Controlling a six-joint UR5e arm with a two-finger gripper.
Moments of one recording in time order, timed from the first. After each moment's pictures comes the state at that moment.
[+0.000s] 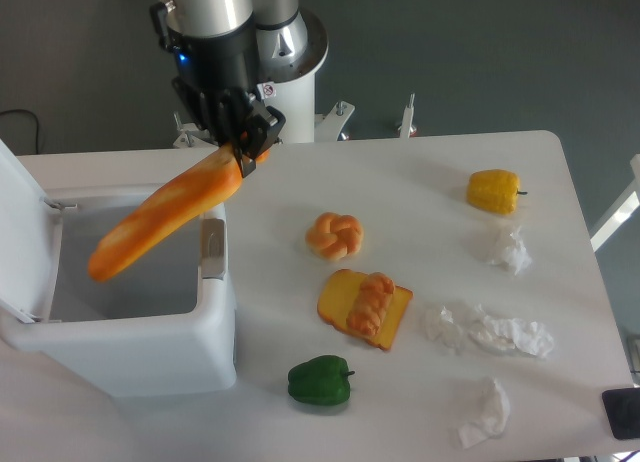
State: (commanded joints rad) arm 2.23 -1.69 -1.27 -1.52 1.55 0.93
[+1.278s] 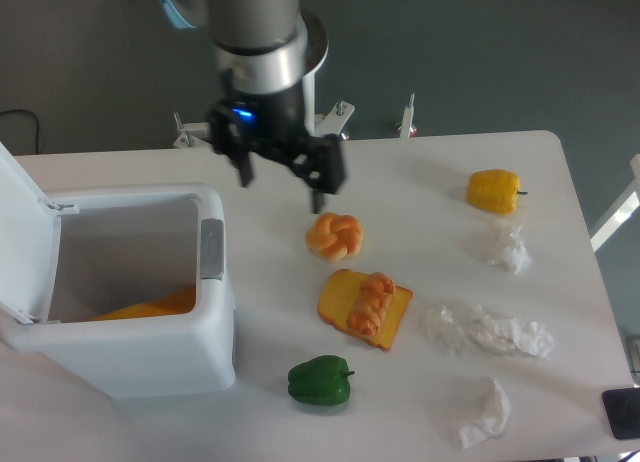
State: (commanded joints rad) arm 2.46 -1.73 -1.37 -1.42 1.56 0.90
